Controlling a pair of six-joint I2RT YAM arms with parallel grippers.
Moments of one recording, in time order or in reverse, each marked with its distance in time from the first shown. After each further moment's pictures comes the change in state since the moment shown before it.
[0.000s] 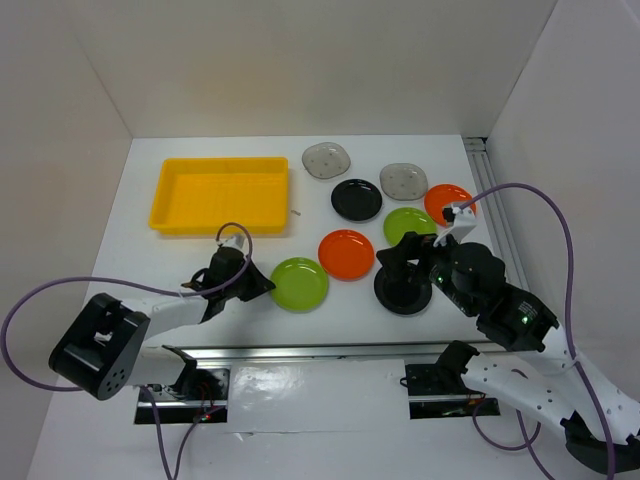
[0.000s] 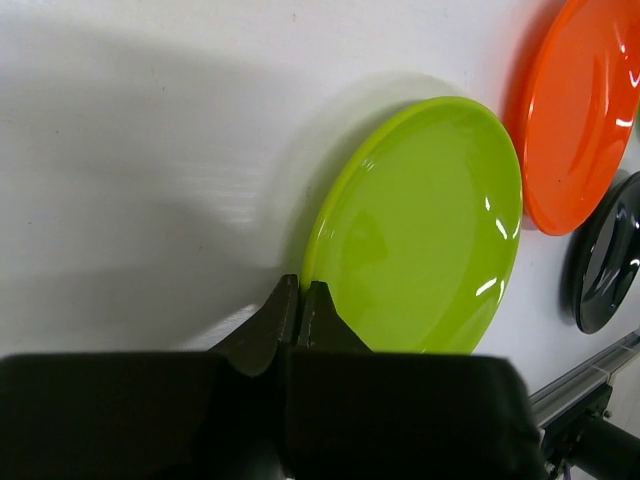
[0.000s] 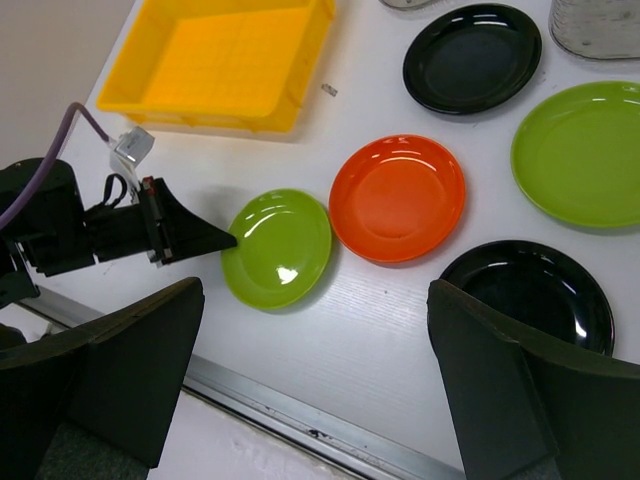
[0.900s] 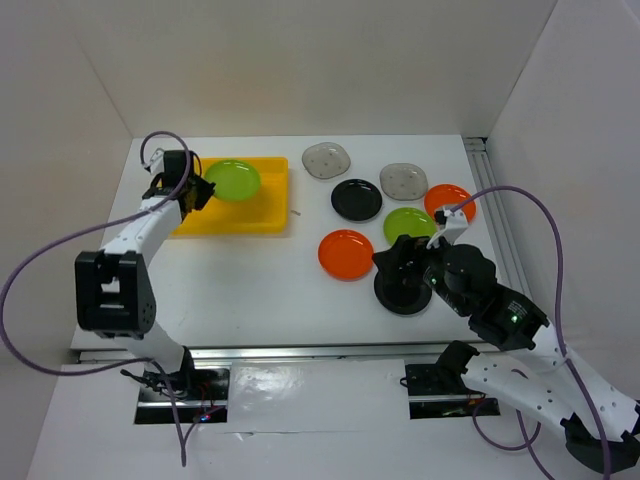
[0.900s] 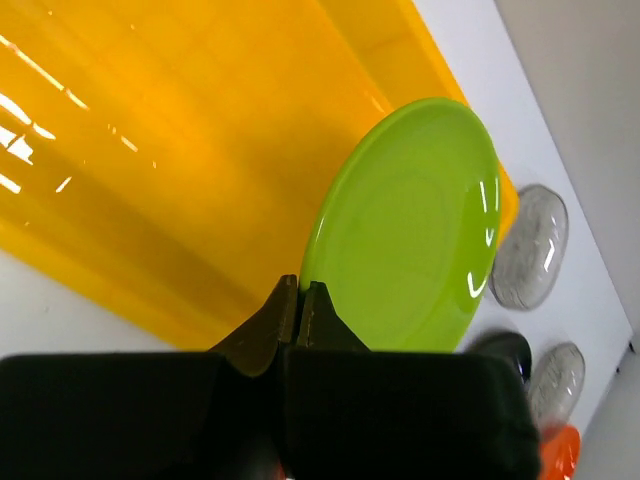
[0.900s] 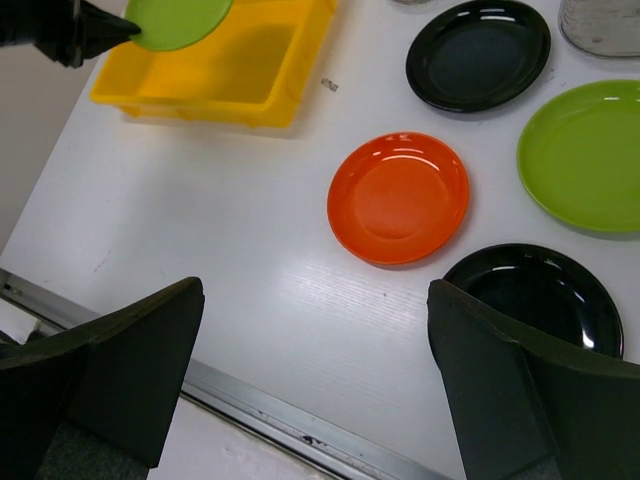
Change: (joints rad) left arm 0.421 0.239 0.800 -0.506 -0.256 -0.078; right arm 0.000 -0.002 -0.055 0.059 -0.008 -0.011
